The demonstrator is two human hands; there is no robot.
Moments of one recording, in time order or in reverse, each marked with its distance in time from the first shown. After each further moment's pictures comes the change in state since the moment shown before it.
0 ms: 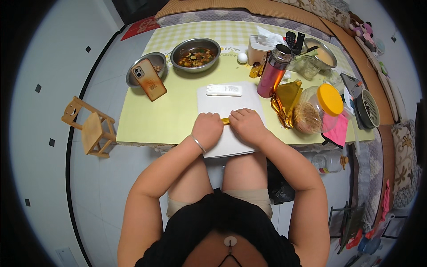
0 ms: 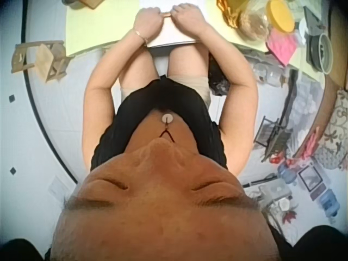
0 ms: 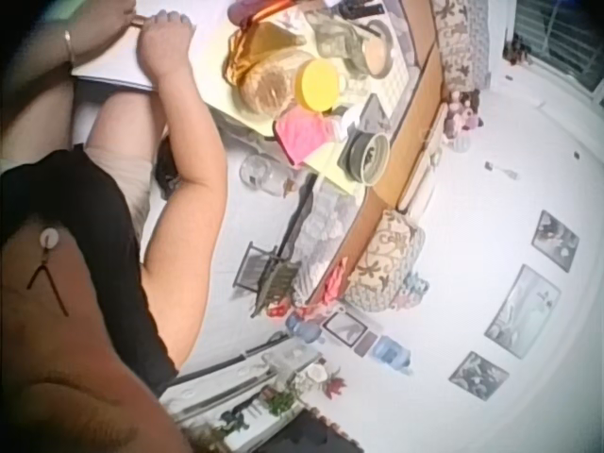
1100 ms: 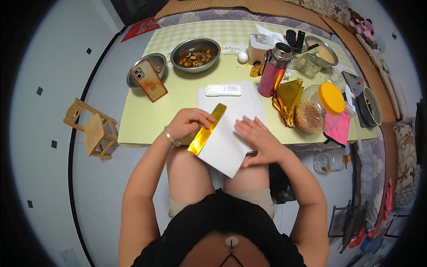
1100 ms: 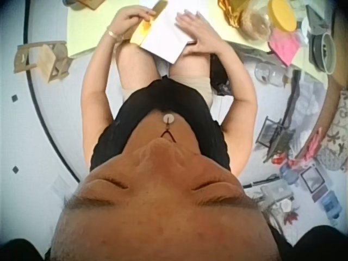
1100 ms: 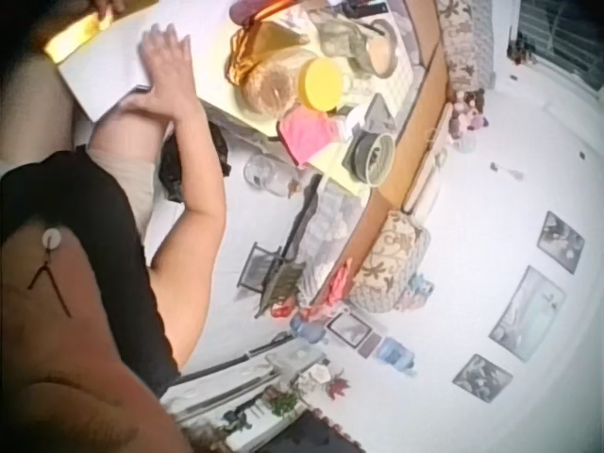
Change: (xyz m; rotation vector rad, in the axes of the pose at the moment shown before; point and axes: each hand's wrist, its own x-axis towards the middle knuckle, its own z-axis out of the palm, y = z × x) left_hand -0.019 -0.078 -0.032 -1.336 -0.109 -0.039; right_hand -0.055 -0.006 -0.052 0.441 -0.277 0.015
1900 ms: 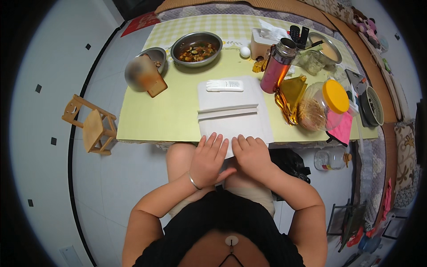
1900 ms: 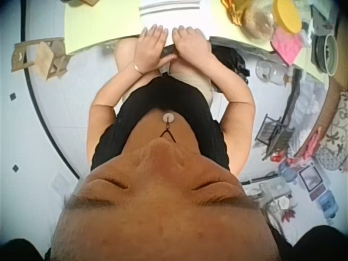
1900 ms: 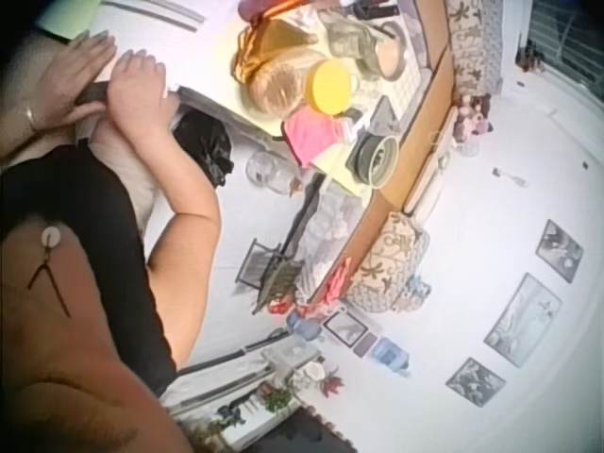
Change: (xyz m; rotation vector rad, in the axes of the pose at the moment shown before) left_hand -0.056 0.047 0.137 0.952 0.285 0.116; right_hand 0.013 -0.080 0.033 -0.491 0.192 0.187
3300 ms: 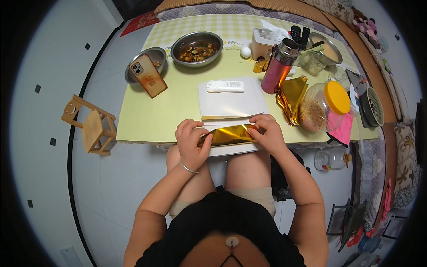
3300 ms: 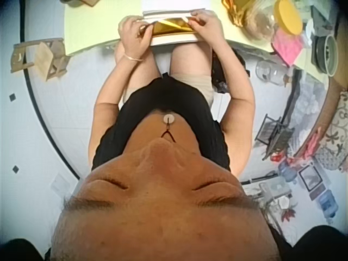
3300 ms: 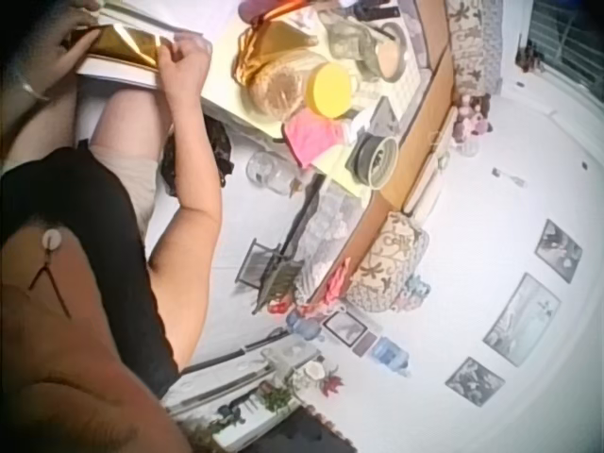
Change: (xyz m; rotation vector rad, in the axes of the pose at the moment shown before) left_hand 0.017 -0.052 0.013 -0.140 0.406 -0.263; right_hand 0.011 0.081 0.033 0.760 0.109 0.411
